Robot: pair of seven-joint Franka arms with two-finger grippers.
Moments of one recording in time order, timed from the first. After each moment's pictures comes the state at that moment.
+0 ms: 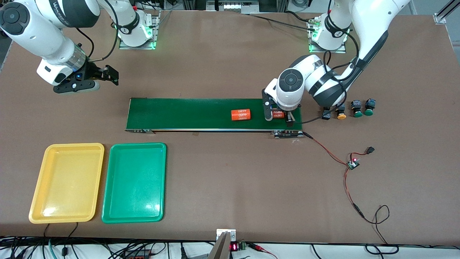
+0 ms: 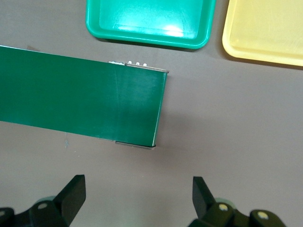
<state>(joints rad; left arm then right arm) 0.23 0.50 -0.84 -1.95 0.51 2.01 0.48 0.11 -0.22 0.02 -2.24 0.03 1.96 -0.04</state>
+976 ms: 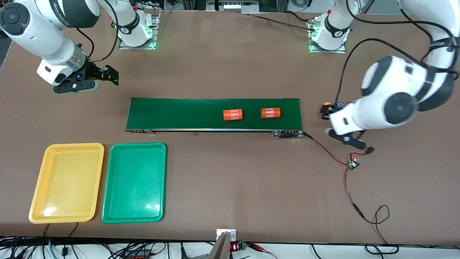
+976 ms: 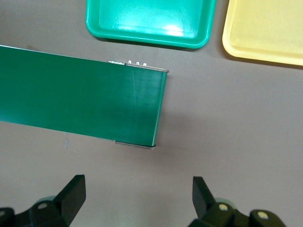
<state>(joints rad) 0.26 0.39 -0.50 -1.61 0.09 1.64 0.04 0.11 -0.21 0.02 -2.24 0.03 1.96 -0.04</state>
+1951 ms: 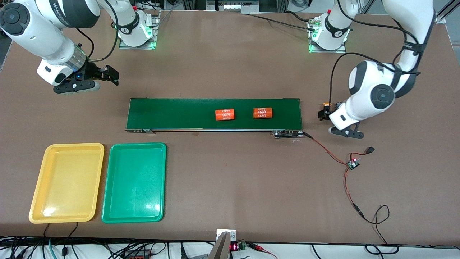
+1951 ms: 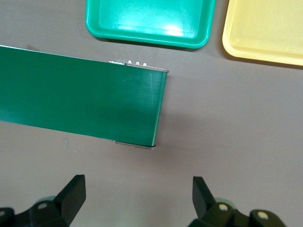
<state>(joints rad) 0.01 0.26 -0.16 -2.20 -0.01 2.28 0.02 0.11 -0.21 0.02 -2.24 0.03 1.96 -0.04</state>
